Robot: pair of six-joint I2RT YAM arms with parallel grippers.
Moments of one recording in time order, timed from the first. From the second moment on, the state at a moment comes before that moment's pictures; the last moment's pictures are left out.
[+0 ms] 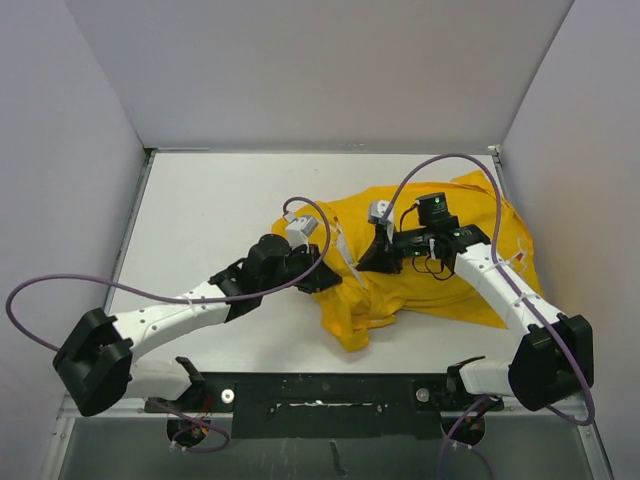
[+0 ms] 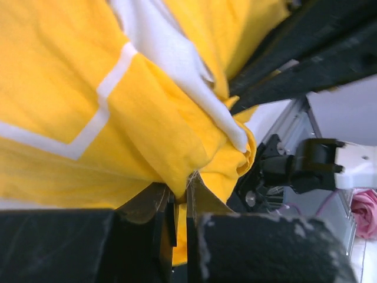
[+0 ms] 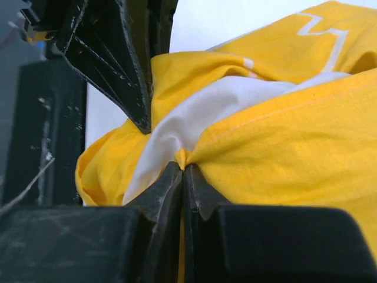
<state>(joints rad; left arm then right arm) -0.84 1.32 0.75 0.15 0.21 -0.73 0.35 1.30 1.00 -0.56 -0.95 -0.63</state>
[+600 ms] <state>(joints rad) -0.80 1.48 0.81 0.26 0.35 -0.68 0.40 1.35 1.03 -0.53 -1.25 -0.57</state>
